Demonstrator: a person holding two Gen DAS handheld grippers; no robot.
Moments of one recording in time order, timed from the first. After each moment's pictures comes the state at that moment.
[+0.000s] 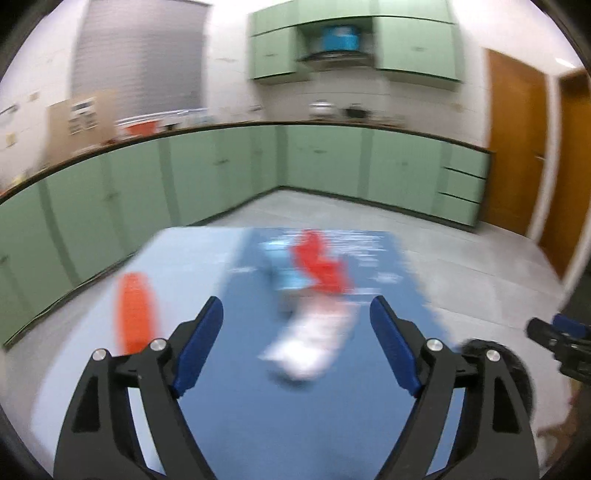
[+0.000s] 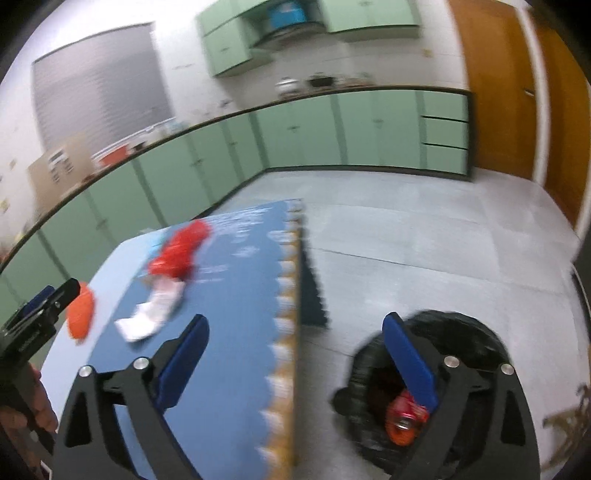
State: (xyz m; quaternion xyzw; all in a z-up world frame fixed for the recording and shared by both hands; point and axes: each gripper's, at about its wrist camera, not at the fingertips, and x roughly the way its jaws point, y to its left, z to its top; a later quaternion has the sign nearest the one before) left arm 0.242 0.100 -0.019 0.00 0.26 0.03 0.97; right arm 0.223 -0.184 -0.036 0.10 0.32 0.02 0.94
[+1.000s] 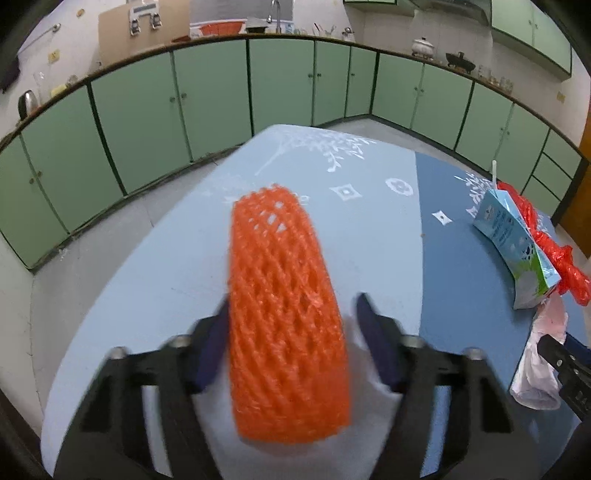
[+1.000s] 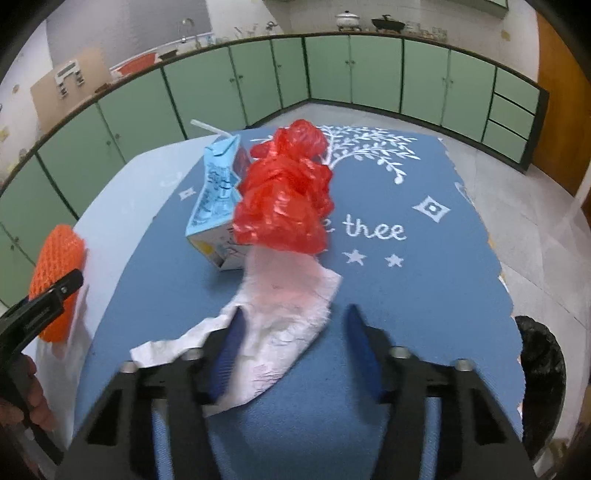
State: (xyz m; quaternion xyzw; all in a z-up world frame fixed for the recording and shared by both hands) left arm 0.351 0.265 -0.105 -0.08 0.40 0.13 0.90; right arm 0.364 -0.008 -0.114 0.03 0.44 0.07 0.90
